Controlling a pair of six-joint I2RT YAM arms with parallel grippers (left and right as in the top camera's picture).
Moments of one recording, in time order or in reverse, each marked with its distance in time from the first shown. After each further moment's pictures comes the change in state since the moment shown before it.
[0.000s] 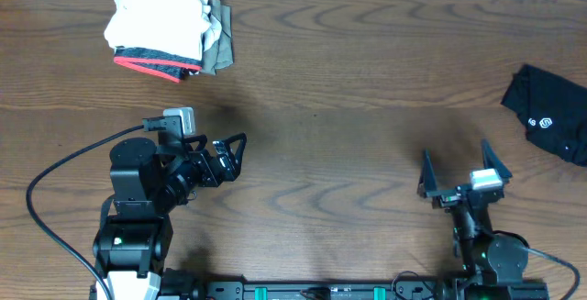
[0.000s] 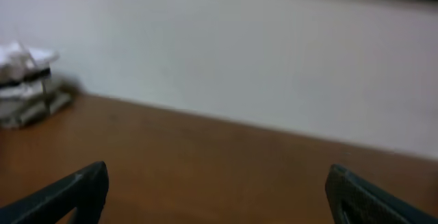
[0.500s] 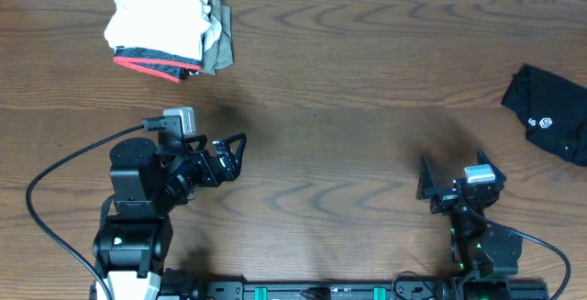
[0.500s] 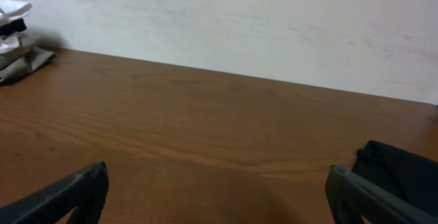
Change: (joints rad) left arm 0.000 0.000 0.000 0.000 0.000 0.000; right arm -0.001 0.000 0.000 -0.141 0.044 0.000
